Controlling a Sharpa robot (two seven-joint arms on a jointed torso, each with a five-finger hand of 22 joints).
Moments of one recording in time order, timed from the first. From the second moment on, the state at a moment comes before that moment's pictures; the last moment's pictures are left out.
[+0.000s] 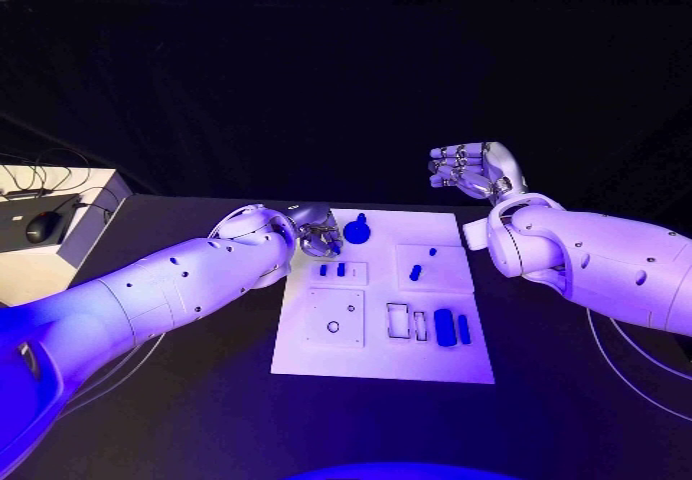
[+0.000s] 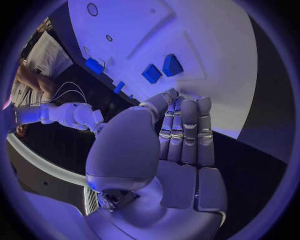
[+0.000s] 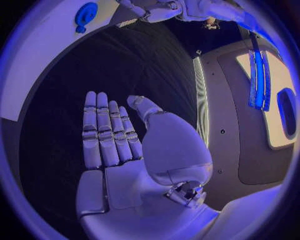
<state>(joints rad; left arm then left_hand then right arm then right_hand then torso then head) 1.16 -0.44 0.06 1.04 -1.42 -0.11 -0.06 1.43 -0.10 0.42 -0.11 0.18 1.17 0.13 0.06 0.06 1.27 0.07 0.06 0.06 1.10 0.01 1.26 0.37 0.17 1.07 0.02 0.74 1.24 1.24 -0.75 -0.07 1.25 -0.41 -0.64 0.45 1.25 -0.01 0.22 -0.12 0.56 0.97 0.20 0.07 0.07 1.06 0.15 0.10 0.06 1.19 0.11 0.07 0.07 0.11 1.10 0.11 0.09 0.07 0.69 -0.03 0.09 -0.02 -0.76</state>
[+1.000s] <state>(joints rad) 1.16 -0.46 0.05 1.06 -1.42 -0.11 -0.06 1.42 -0.13 0.42 -0.10 0.18 1.07 0.10 0.06 0.06 1.15 0.10 0.06 0.06 1.06 0.03 1.25 0.36 0.18 1.07 0.02 0.72 1.24 1.24 -0.74 -0.07 1.25 -0.41 -0.64 0.45 1.25 -0.01 0.22 -0.12 0.56 0.97 0.20 0.07 0.07 1.06 0.15 0.10 0.06 1.18 0.11 0.07 0.07 0.11 1.10 0.11 0.09 0.07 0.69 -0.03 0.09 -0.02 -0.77</state>
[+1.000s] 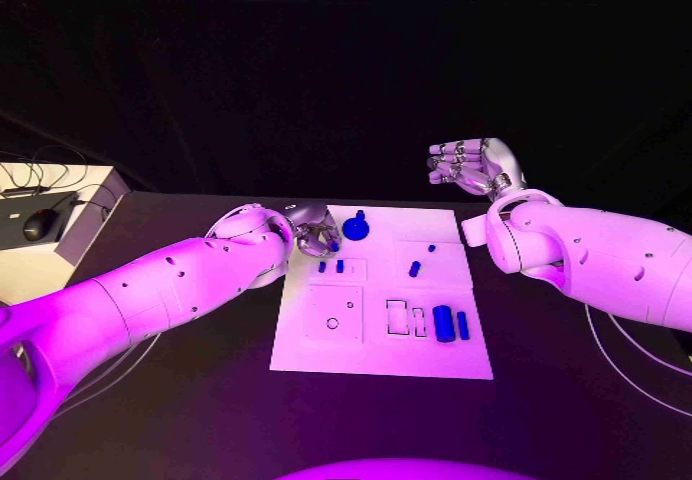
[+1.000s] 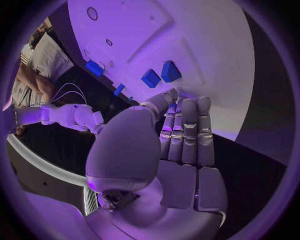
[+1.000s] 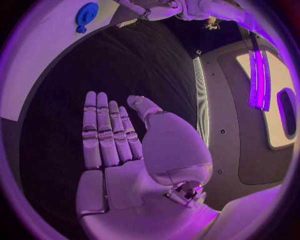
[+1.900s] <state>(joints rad) 1.15 -0.51 0.08 1.09 -1.40 -0.13 -0.06 1.44 -0.15 0.34 -0.08 0.18 0.93 0.08 0.06 0.06 1.02 0.14 0.09 0.06 1.03 0.05 1.23 0.31 0.19 1.06 0.05 0.68 1.22 1.24 -0.77 -0.07 1.25 -0.45 -0.60 0.42 1.29 -0.03 0.22 -0.17 0.48 1.00 0.18 0.07 0.07 1.08 0.14 0.09 0.06 1.19 0.11 0.07 0.07 0.11 1.10 0.11 0.11 0.08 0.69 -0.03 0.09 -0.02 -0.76</state>
